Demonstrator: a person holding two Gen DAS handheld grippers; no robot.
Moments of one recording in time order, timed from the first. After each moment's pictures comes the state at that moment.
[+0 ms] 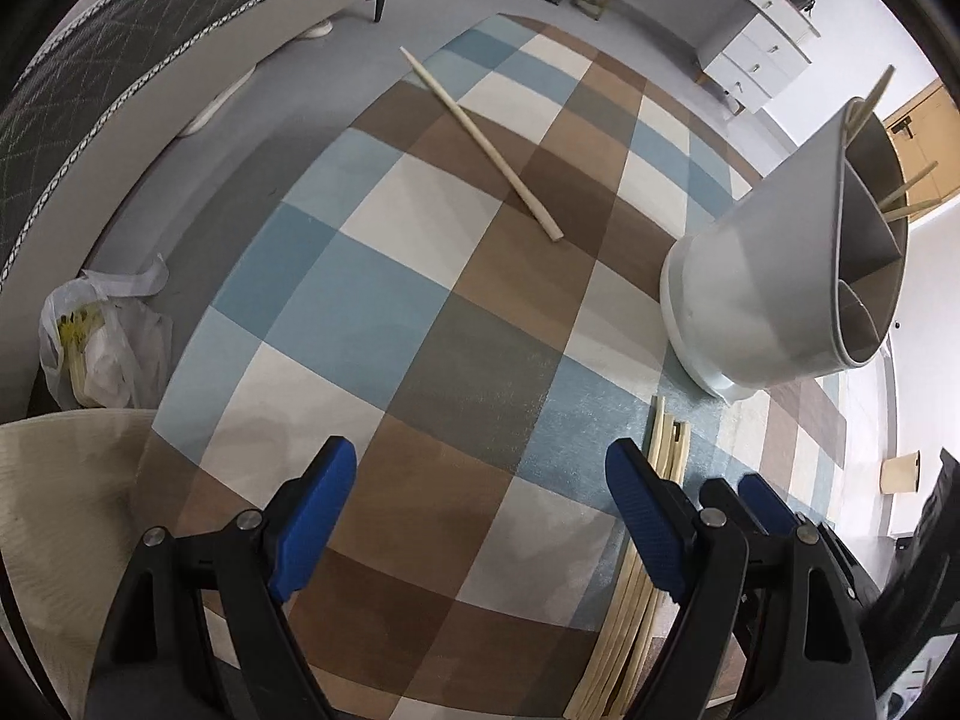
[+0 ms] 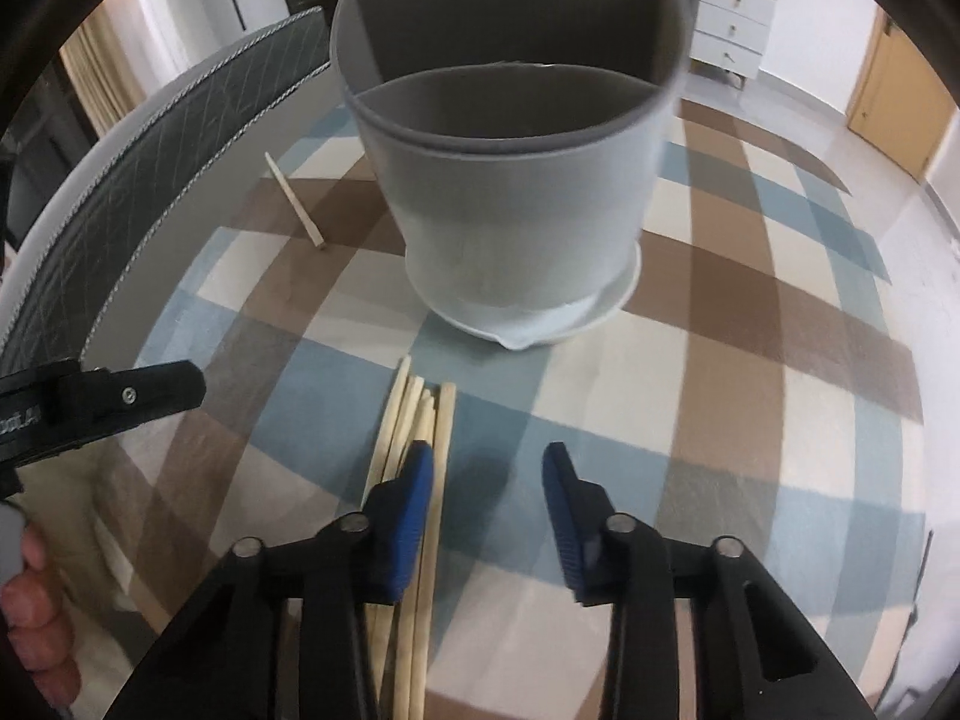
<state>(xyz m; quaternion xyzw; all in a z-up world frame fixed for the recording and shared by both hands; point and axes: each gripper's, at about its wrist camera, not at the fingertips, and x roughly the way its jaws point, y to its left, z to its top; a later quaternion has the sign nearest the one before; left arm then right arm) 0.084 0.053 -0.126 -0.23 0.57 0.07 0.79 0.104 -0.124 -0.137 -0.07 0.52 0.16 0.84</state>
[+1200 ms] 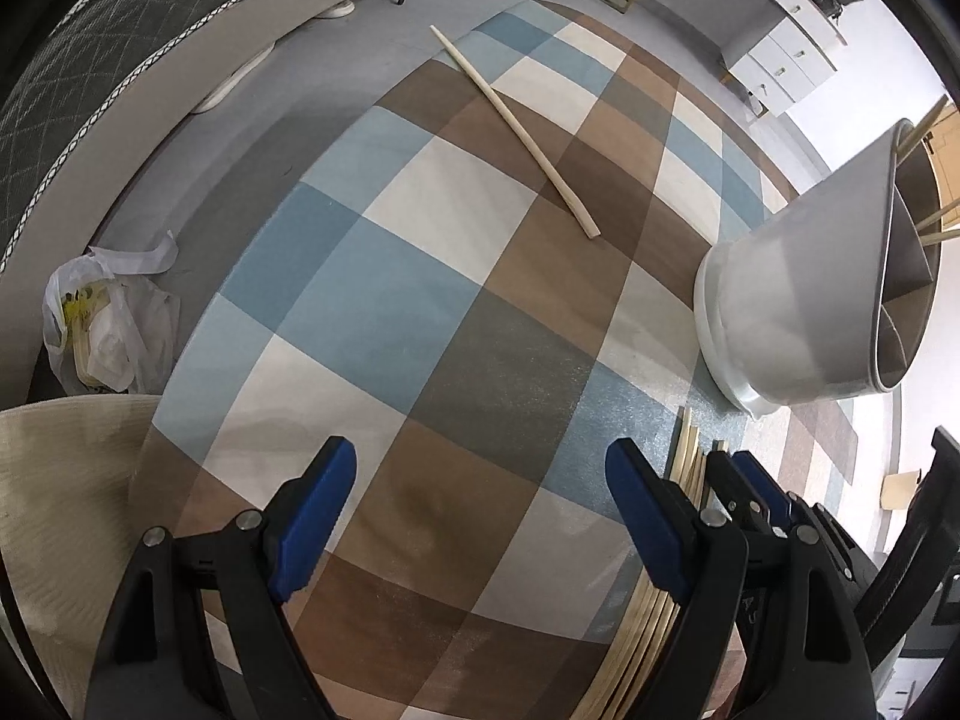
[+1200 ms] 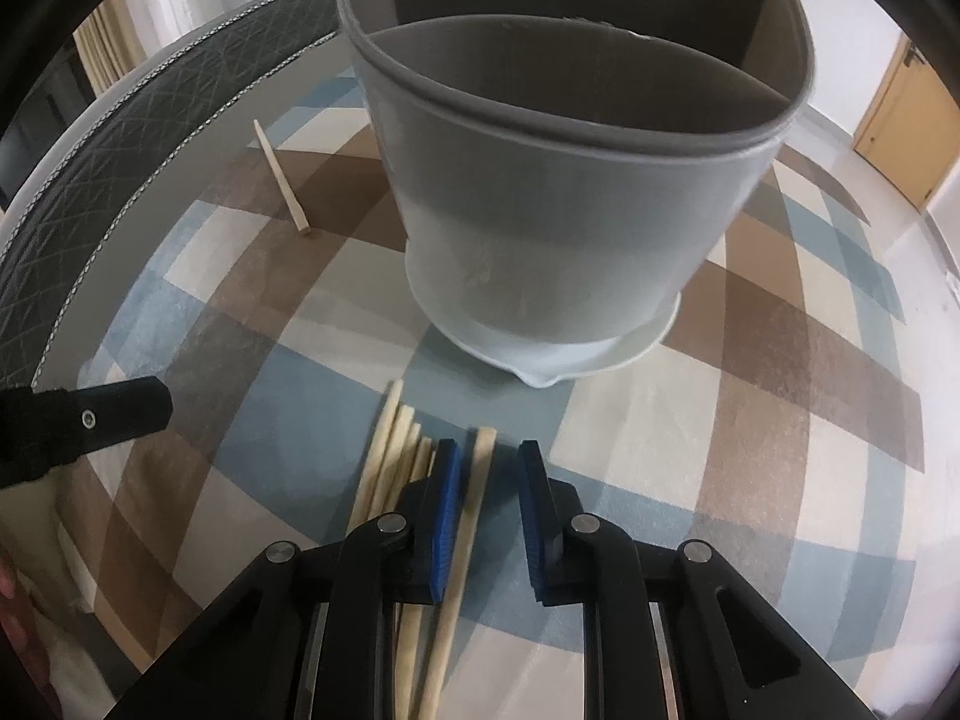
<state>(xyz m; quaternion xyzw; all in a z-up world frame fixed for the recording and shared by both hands) 0.089 0.063 -0.137 -0.24 0.58 0.08 0.77 0.126 -0.104 -0.147 -0.11 0.52 0.16 0.83</state>
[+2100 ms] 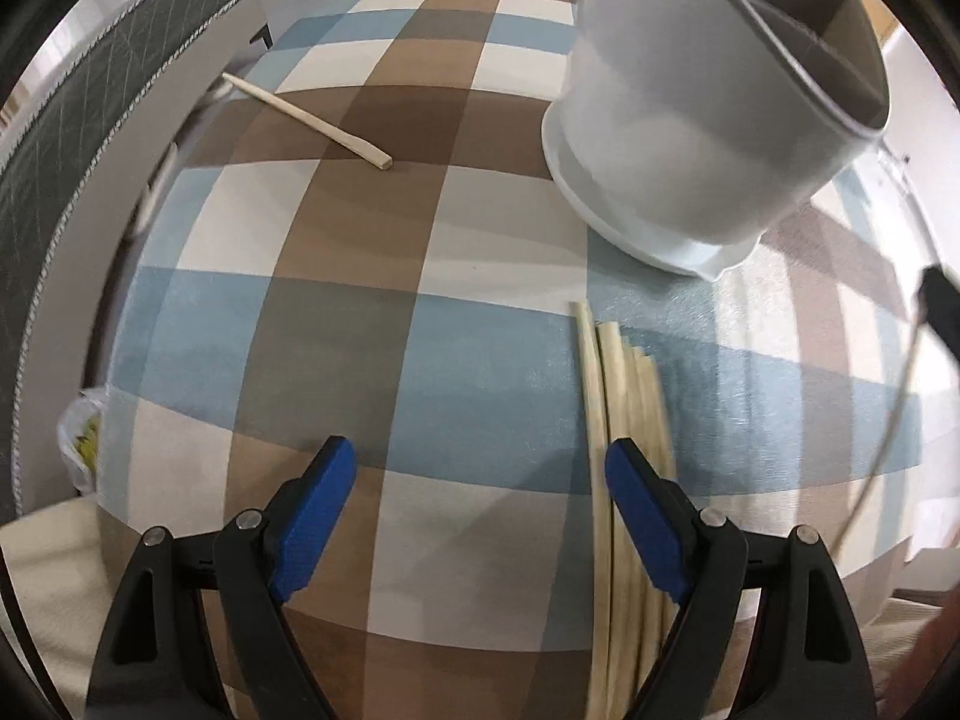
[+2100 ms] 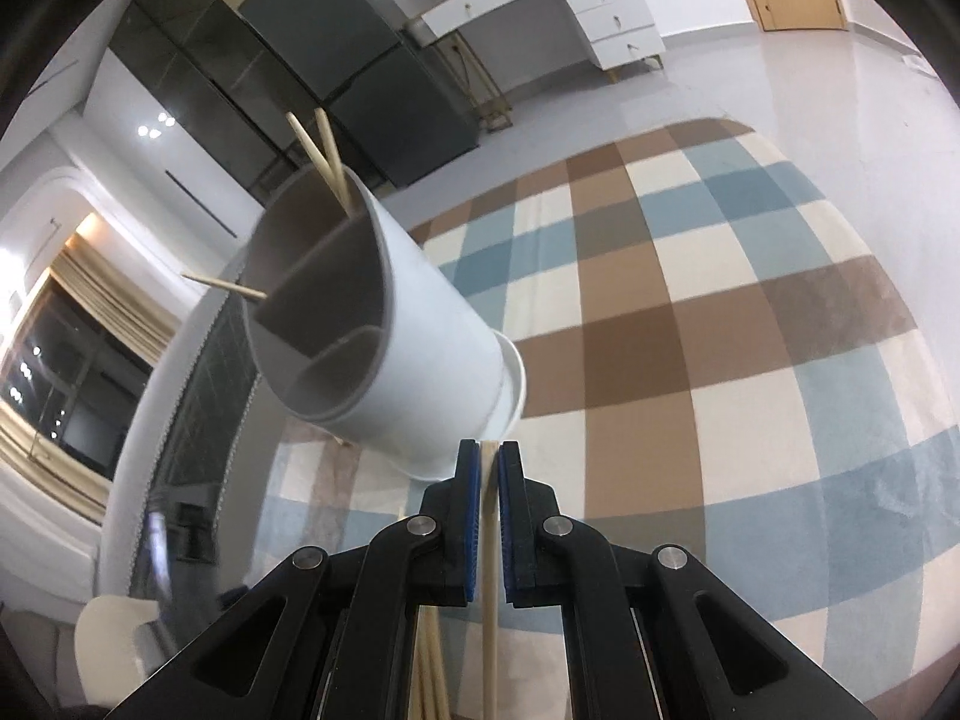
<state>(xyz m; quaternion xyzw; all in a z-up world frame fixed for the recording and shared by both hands) 0.102 -0.027 -0.154 -0.05 0.60 0.02 0.80 0.121 -0.243 -0.087 0.21 0.43 0.17 0.86</state>
